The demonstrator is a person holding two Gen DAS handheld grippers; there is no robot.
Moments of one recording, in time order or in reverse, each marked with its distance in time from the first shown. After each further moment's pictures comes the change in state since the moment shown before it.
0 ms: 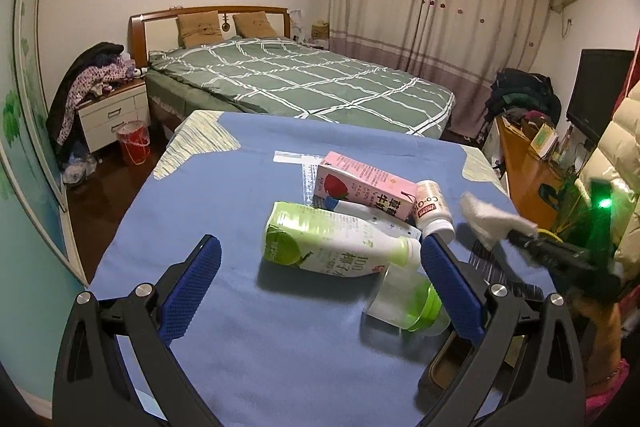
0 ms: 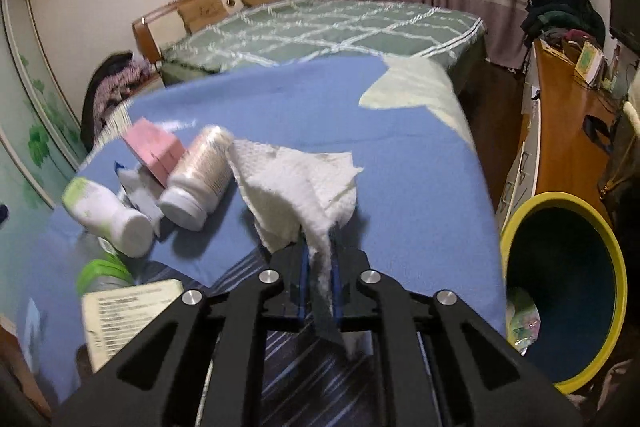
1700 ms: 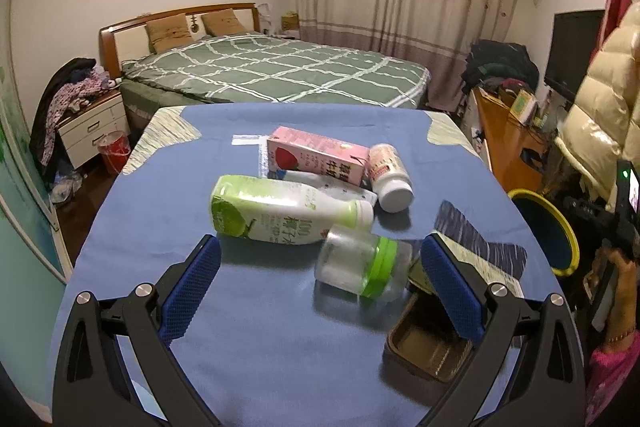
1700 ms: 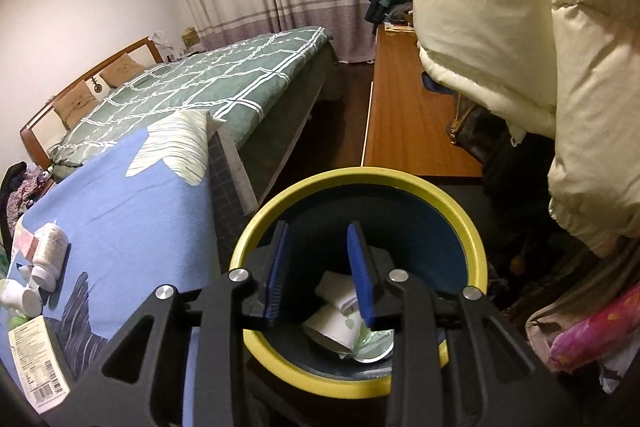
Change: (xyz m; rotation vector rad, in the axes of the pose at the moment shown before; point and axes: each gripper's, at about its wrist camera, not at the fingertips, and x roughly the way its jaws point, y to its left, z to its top) left arm -0.005 -0.040 -0.025 0.112 0.046 -0.066; right arm -0.077 -0.179 -0.046 0.352 -0.141 -0.366
